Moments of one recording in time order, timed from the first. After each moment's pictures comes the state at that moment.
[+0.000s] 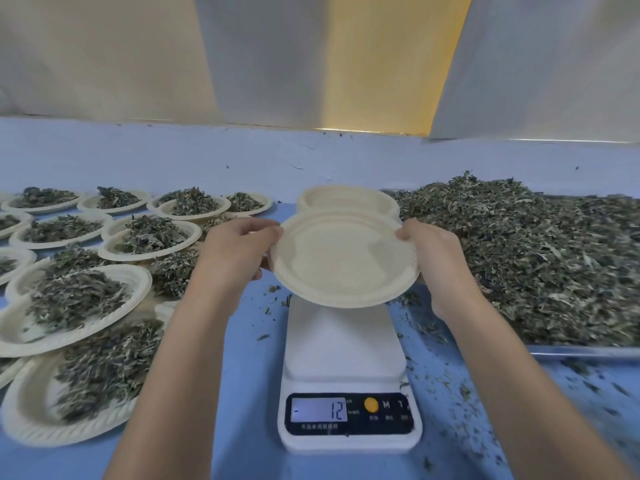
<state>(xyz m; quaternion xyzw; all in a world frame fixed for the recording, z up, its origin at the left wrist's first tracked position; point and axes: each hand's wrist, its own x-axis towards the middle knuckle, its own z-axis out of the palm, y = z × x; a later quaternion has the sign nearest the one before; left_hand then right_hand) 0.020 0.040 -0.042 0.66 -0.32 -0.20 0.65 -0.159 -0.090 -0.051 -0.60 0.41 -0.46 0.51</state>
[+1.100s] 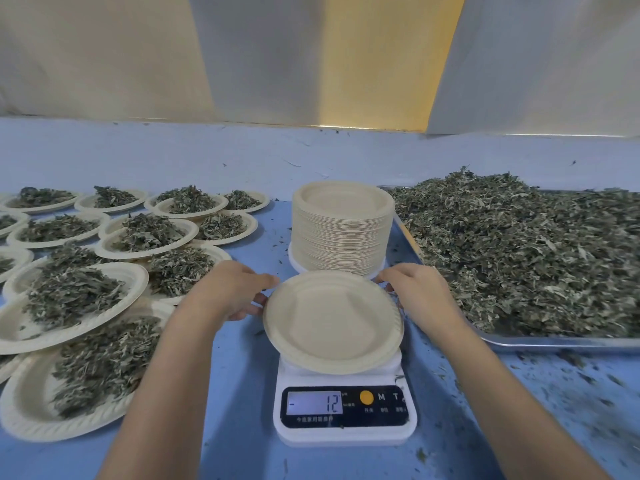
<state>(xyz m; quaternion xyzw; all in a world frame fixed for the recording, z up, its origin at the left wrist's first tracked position) 0.025 0.046 -0.065 0.80 -0.30 -0.31 0.41 -0.173 -0.086 -0.096 -0.76 0.44 -0.33 0.35</state>
